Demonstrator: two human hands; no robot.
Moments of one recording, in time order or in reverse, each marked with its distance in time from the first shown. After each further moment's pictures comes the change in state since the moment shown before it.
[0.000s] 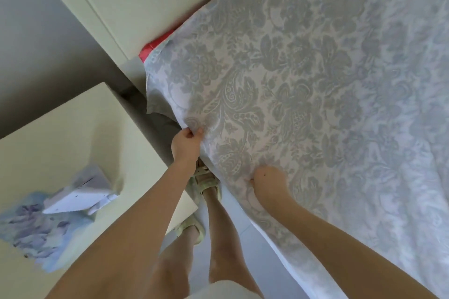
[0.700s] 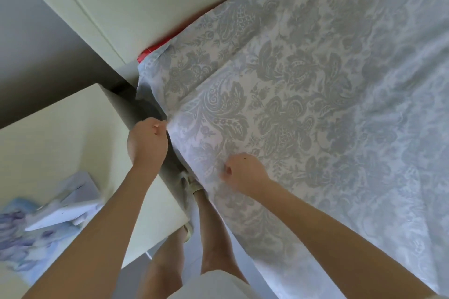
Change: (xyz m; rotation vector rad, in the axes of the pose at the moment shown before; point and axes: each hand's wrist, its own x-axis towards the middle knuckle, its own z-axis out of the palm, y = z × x) left_hand 0.028 0.036 -0.051 0.633 0.329 0.320; right_hand 0.035 -0.026 -0.091 0.280 -0.139 -0.250
